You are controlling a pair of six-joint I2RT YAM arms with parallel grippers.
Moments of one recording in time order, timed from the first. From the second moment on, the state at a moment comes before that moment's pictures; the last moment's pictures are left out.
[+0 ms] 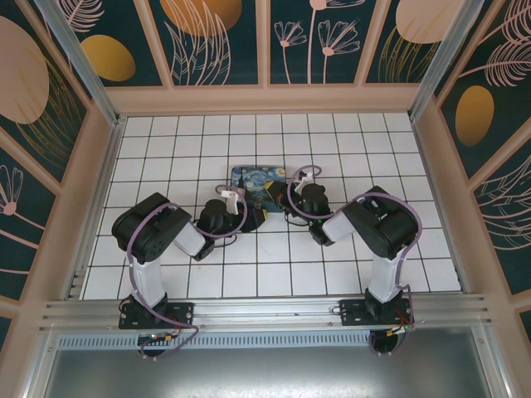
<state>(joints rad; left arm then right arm) -0.63 1.91 0.46 1.09 0.35 -0.77 0.65 1.88 0.60 1.12 -0.22 1.39</state>
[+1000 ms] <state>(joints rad) -0.64 1.91 0.58 0.88 0.28 -0.70 0.65 1.88 0.61 1.12 -0.23 1.39</state>
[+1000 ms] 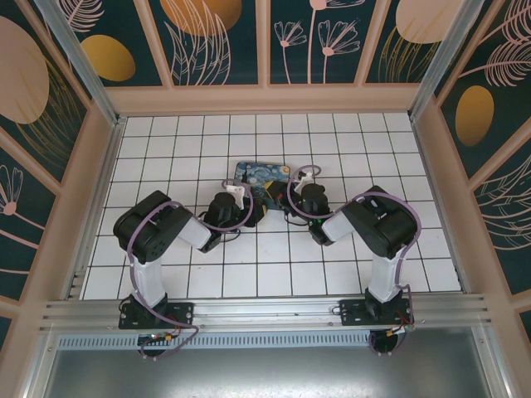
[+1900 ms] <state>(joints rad) -0.64 1.84 0.64 0.63 0.54 -0.79 0.88 1.23 0.22 0.80 -0.05 1.22</state>
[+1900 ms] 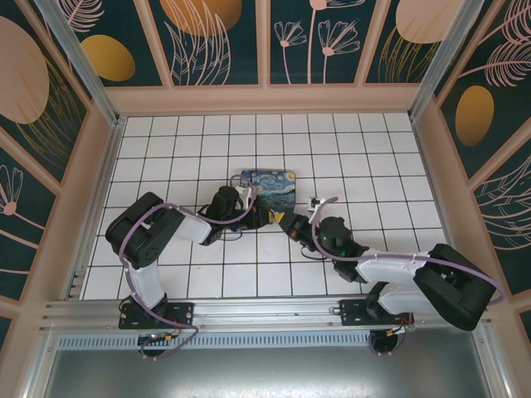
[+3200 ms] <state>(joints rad) -0.64 1.80 0.60 0.79 0.68 -1.04 0.95 1.35 0.07 0.97 0.11 1.36</state>
